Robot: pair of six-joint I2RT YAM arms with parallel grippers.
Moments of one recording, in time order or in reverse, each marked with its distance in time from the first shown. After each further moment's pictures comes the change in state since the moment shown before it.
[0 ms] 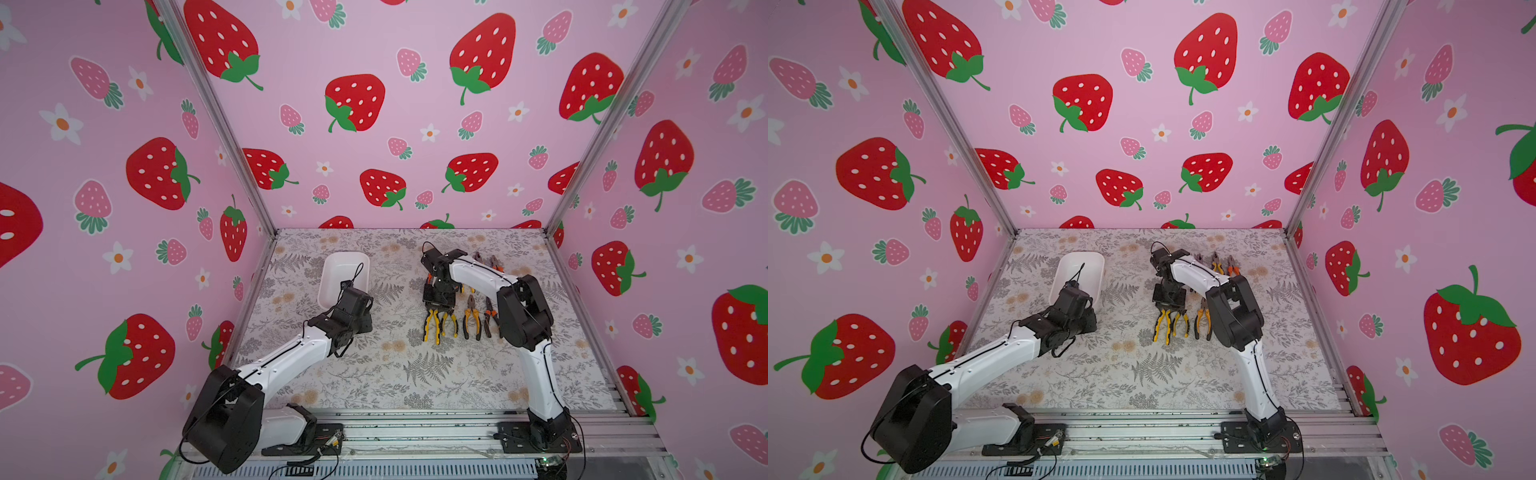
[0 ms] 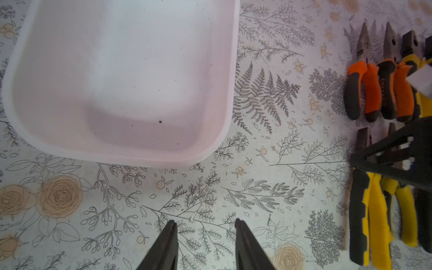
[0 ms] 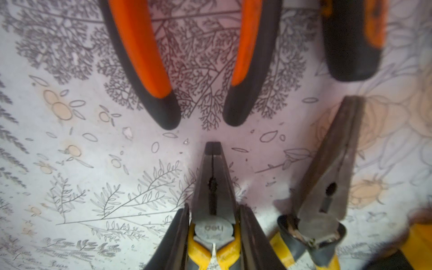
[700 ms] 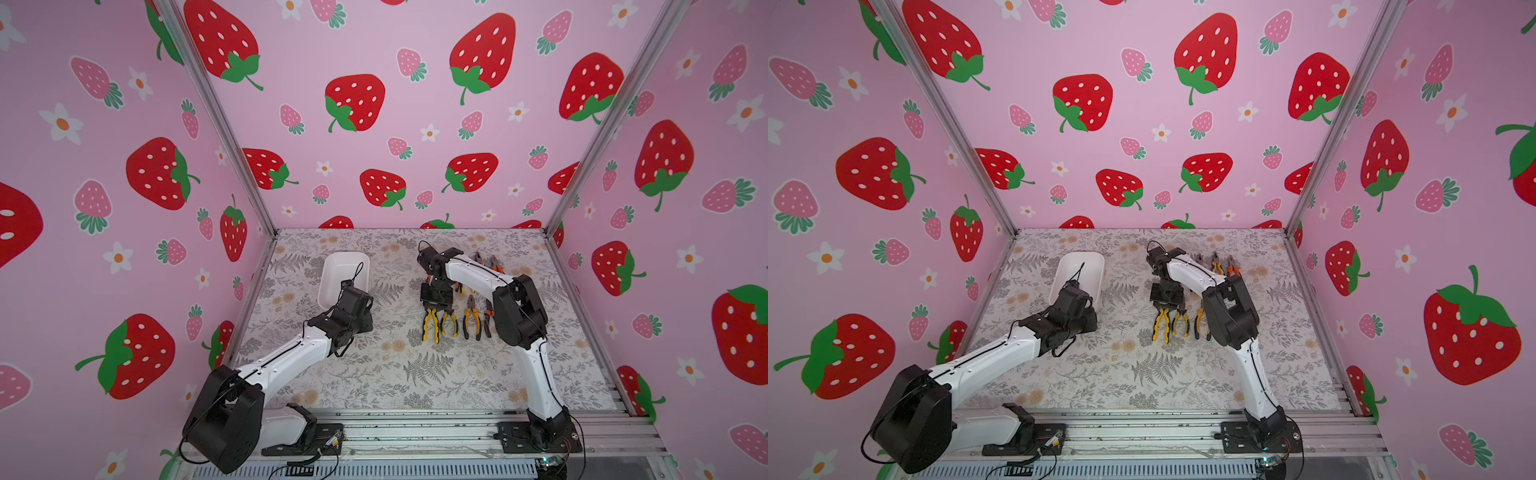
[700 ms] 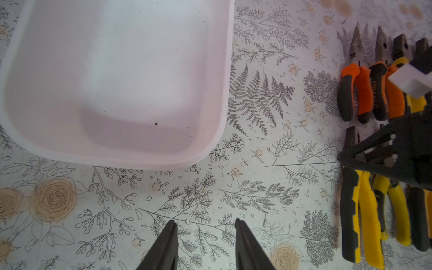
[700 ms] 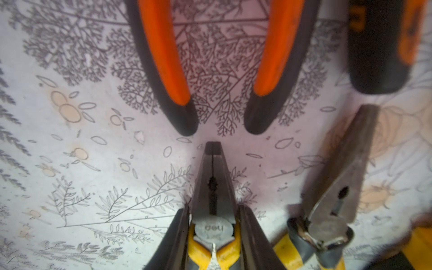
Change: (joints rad) left arm 0.000 0.000 0.000 0.014 0.011 0.001; right arm 0.015 0.045 0.074 -0.018 0.006 -0.005
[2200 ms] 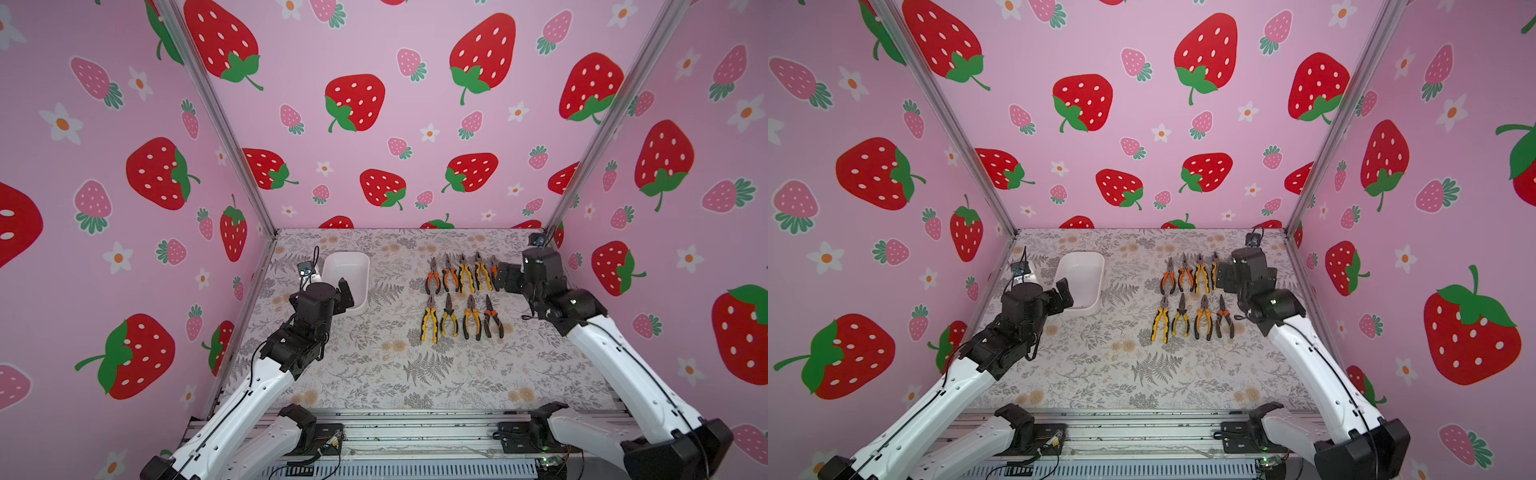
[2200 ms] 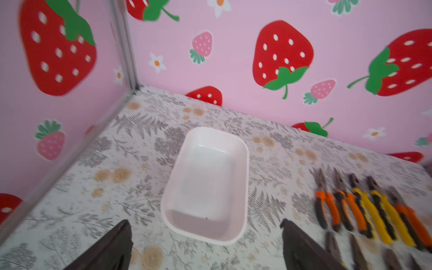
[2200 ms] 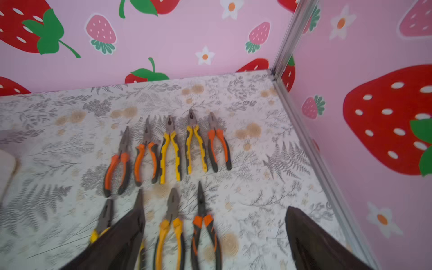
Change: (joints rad) left arm 0.053 -0.386 0.045 0.027 -0.402 0.194; right arm -0.229 -1.228 -0.907 0.595 0.498 -0.487
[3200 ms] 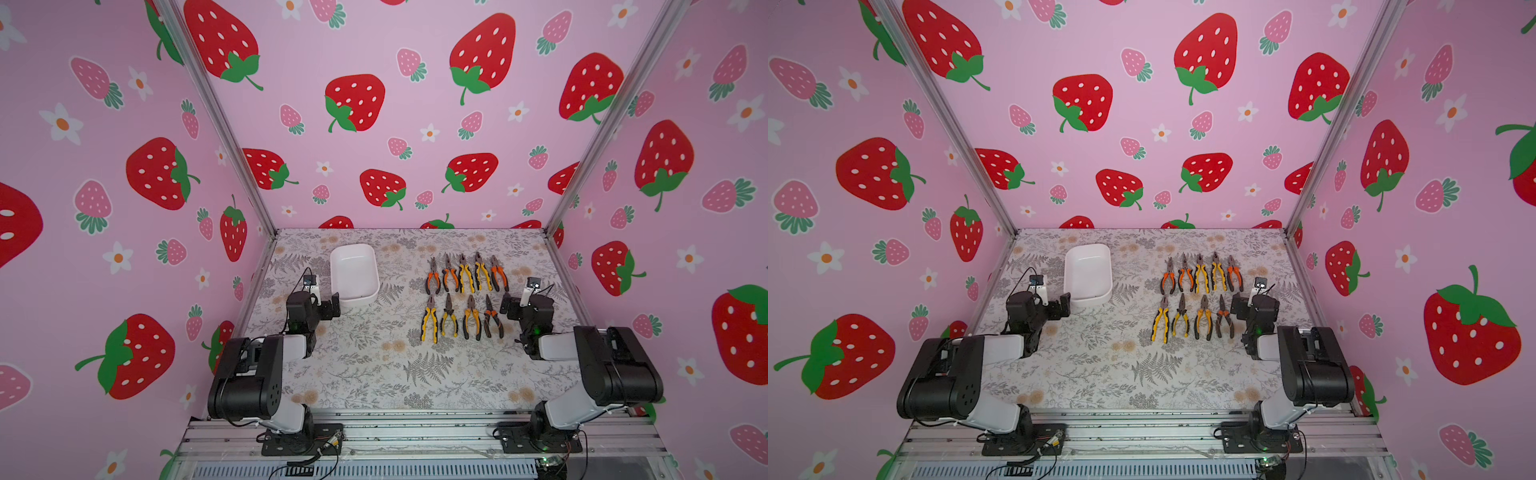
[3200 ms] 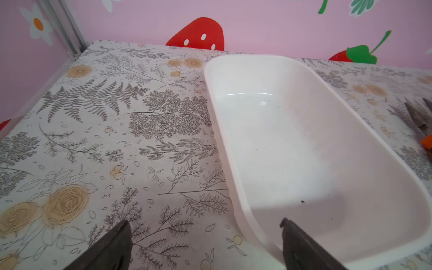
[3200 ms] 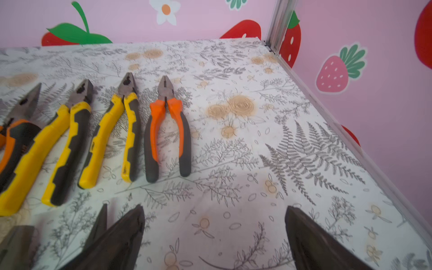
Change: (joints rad) left arm 0.489 0.632 -0.337 0.964 0.727 0.369; right arm -0.364 0.526 -0.564 1.304 -0.302 -0.143
